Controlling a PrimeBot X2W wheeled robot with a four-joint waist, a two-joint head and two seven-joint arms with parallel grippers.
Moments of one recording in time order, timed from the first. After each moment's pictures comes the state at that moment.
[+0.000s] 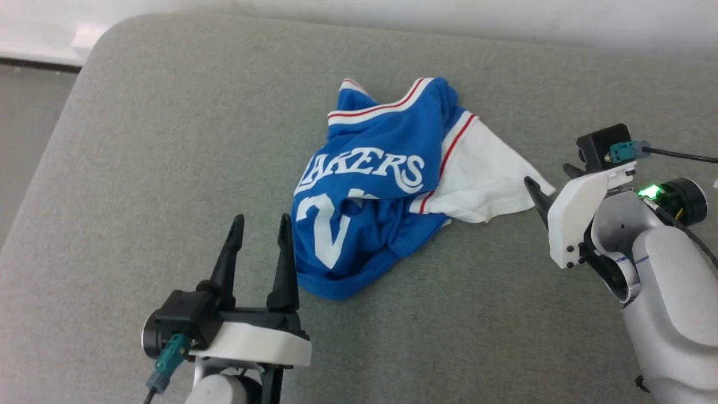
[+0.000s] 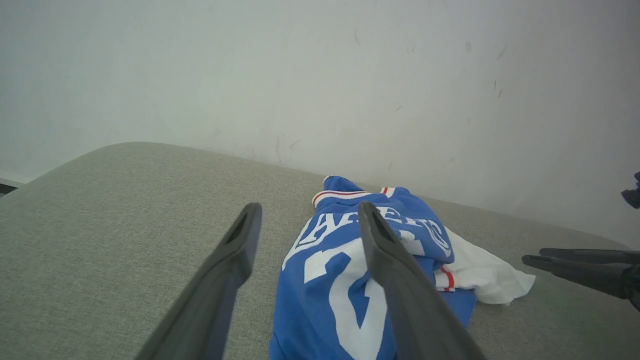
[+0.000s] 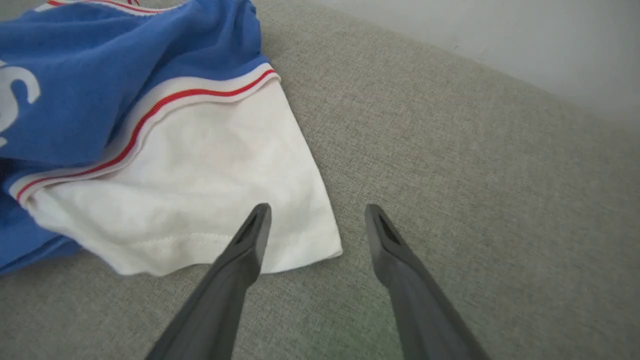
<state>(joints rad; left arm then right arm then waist) -0.06 0.15 -0.32 -0.09 -0.37 0.19 -0.26 -0.51 -0.22 0.16 0.36 0.20 0.13 0.44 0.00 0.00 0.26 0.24</state>
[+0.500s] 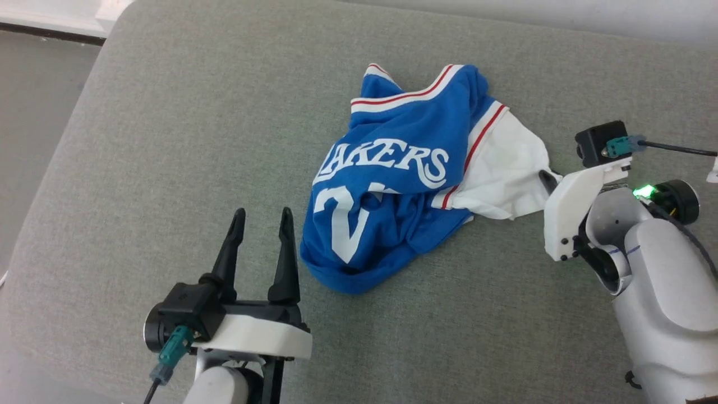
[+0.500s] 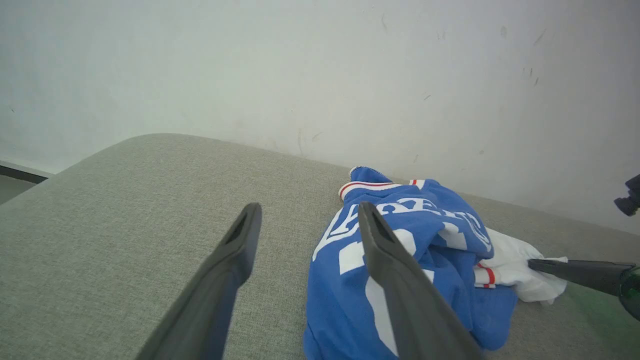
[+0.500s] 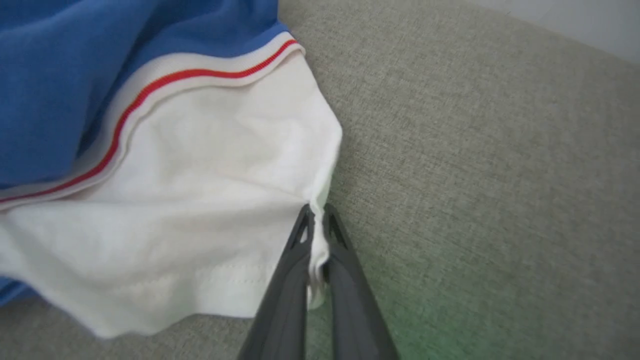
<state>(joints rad) -0.09 0.10 -0.28 -0.05 -0.32 0.15 -0.26 -0.56 -0.18 0.13 0.50 0.18 0.13 0.43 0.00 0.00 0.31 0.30</state>
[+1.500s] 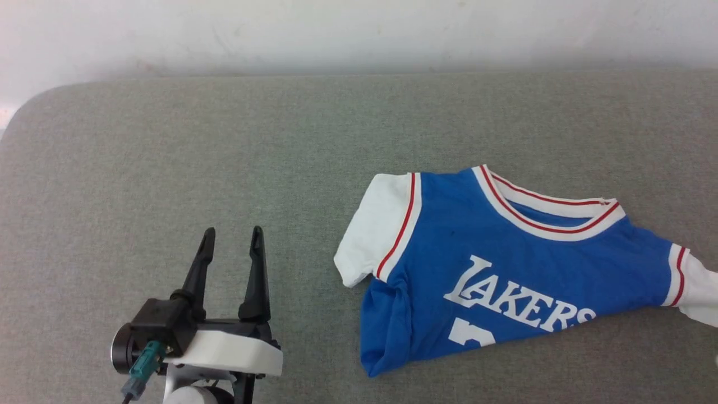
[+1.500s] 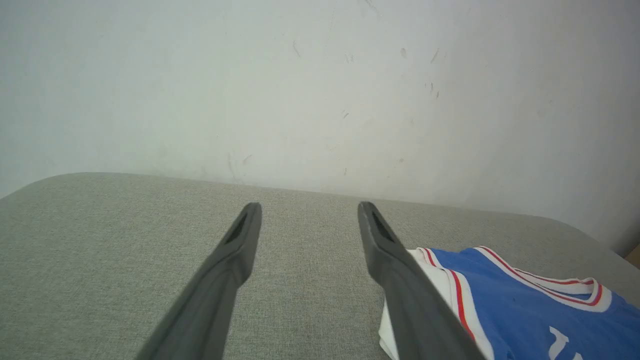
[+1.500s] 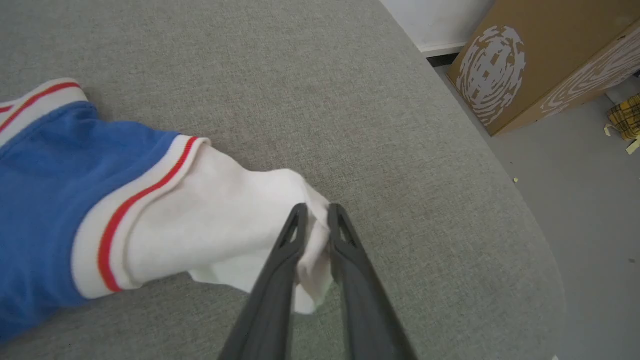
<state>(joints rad) -0.02 0.16 -0.22 -0.10 -0.32 0.15 -0.21 -0.12 -0.19 -0.55 0.29 0.03 0.13 0.32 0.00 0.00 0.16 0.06</state>
